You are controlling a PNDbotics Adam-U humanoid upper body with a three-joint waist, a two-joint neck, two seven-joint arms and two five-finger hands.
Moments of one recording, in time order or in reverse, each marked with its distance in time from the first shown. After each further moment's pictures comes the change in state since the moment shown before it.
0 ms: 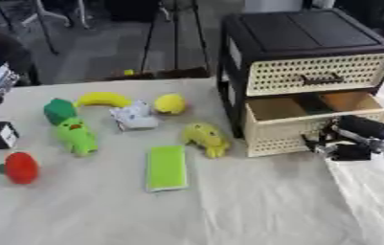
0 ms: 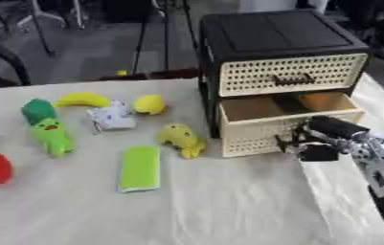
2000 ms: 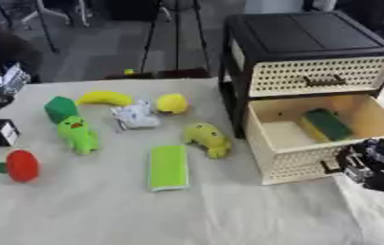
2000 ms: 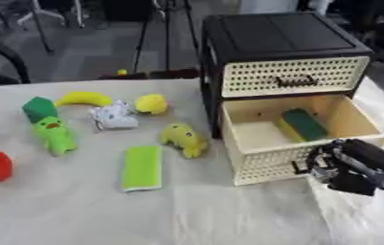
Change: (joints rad) left arm 0.010 0.001 0.000 0.000 -0.005 0.001 -0.003; right arm 0.281 -0.005 -0.099 -0.357 -0.121 0.093 0.004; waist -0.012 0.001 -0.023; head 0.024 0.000
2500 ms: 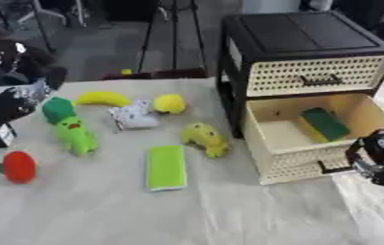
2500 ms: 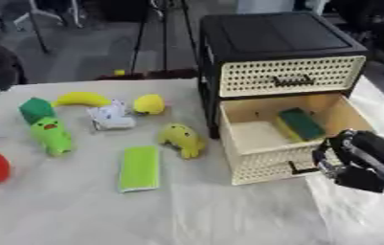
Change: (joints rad) left arm -0.033 0.017 -0.084 0.064 -0.046 -0.011 -0.092; right arm 0.018 -0.001 -0.044 -0.091 -0.144 -0.006 -0.016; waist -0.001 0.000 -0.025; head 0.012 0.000
